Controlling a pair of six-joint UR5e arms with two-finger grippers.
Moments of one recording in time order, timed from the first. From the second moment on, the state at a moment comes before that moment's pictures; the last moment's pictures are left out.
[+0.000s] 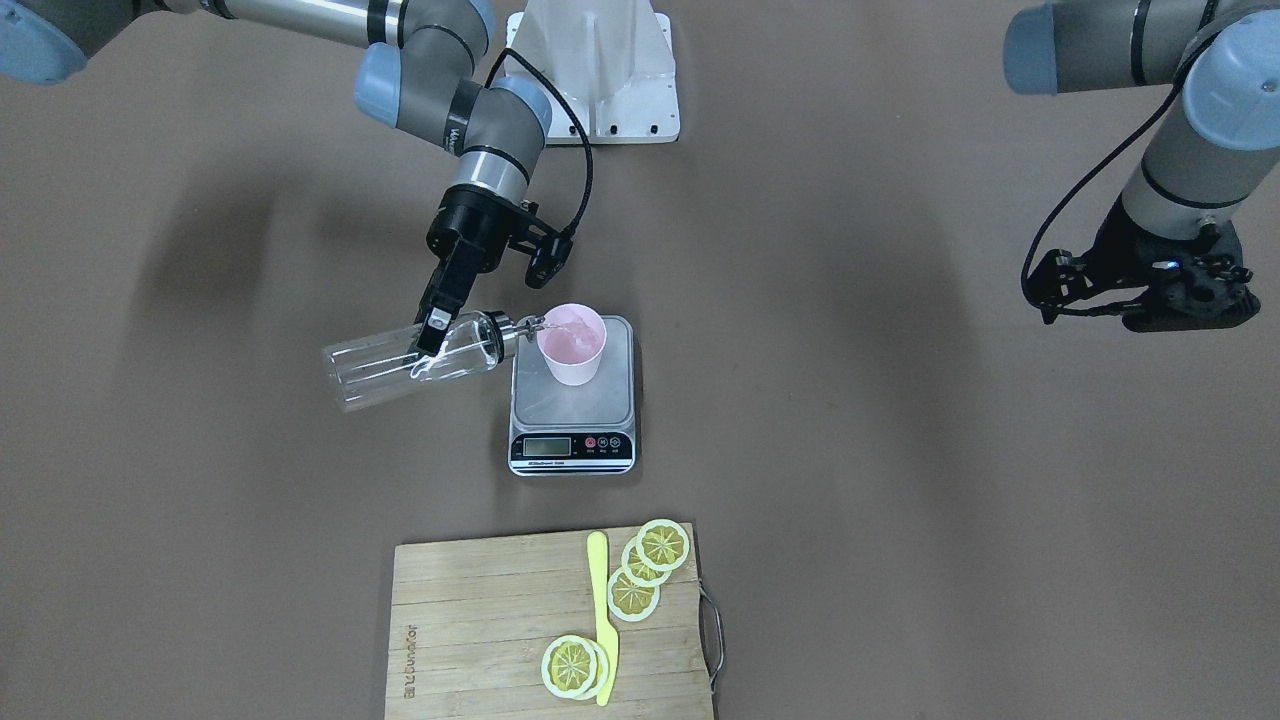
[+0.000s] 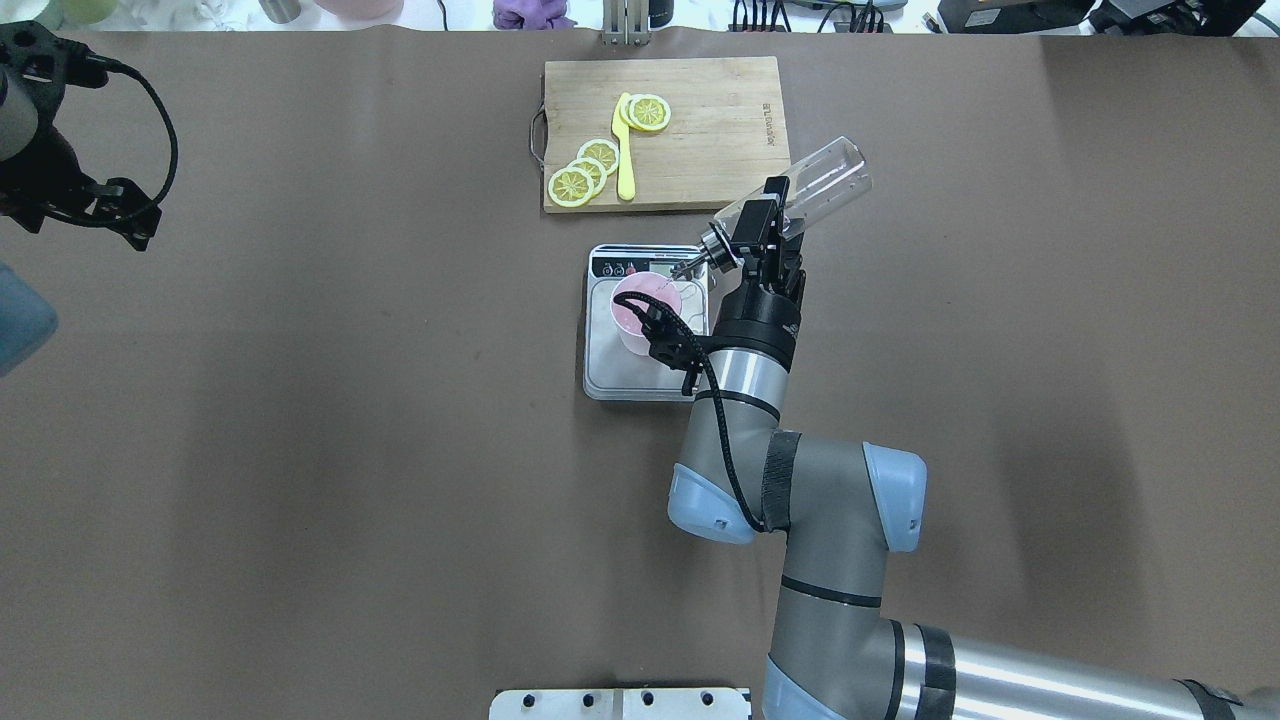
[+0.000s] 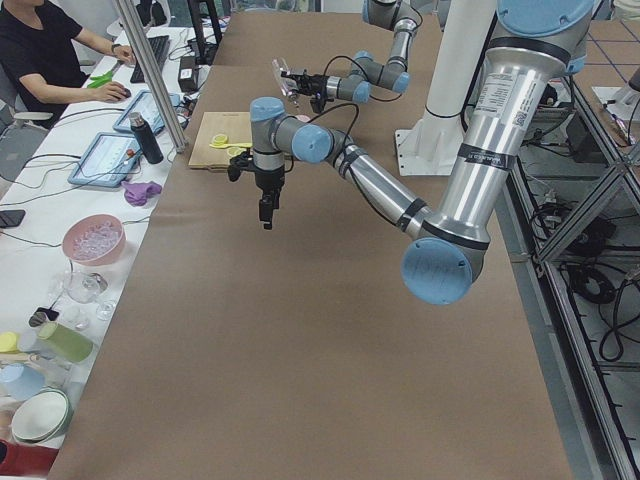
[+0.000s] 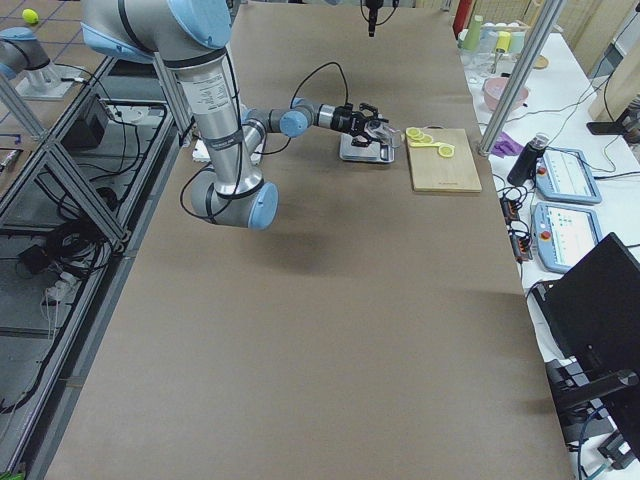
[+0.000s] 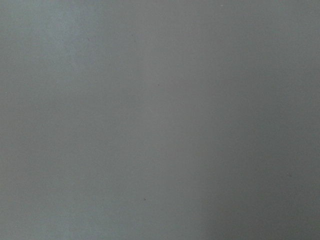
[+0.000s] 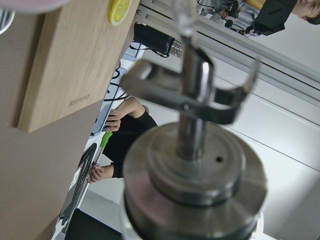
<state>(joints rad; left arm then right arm) -1.06 -1.87 -1.91 -1.29 -2.02 -0.54 0.30 -0.99 1.64 -1.79 0.23 -0.15</state>
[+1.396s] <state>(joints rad) -1.06 -1.87 -1.91 -1.29 -2.01 -0.53 0.29 -1.00 1.65 -1.70 0.32 -0.02</state>
